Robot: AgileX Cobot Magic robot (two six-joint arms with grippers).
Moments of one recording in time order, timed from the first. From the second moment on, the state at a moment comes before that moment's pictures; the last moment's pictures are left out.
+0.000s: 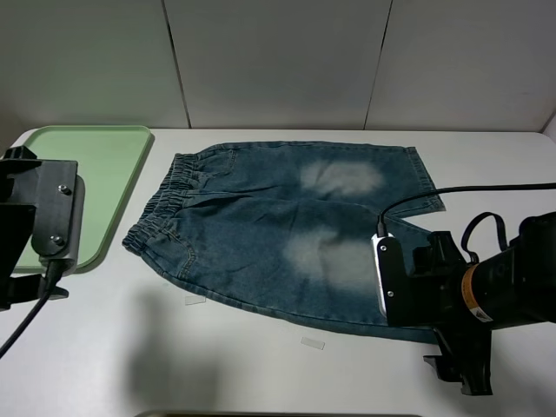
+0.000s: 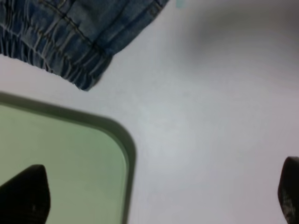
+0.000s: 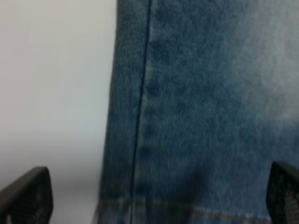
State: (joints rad) left arm -0.32 1.23 -0.60 0.07 0.57 1.07; right arm 0.73 1.48 -0.36 -0.63 0.31 -0.32
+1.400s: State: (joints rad) left arm -0.32 1.56 -0.48 0.07 0.05 1.29; right arm 0.65 1.62 -0.37 -0.95 0.27 0.03
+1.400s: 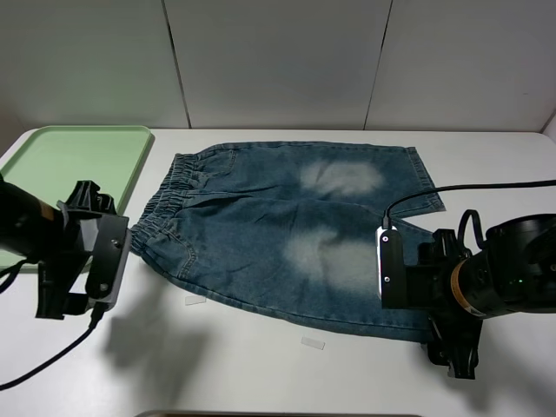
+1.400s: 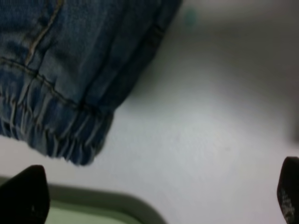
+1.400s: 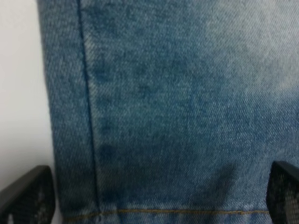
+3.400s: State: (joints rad) left arm -0.31 1.93 -0.54 -0.04 -0.45 1.24; right arm 0.65 1.70 -0.39 -0.99 0.26 0.03
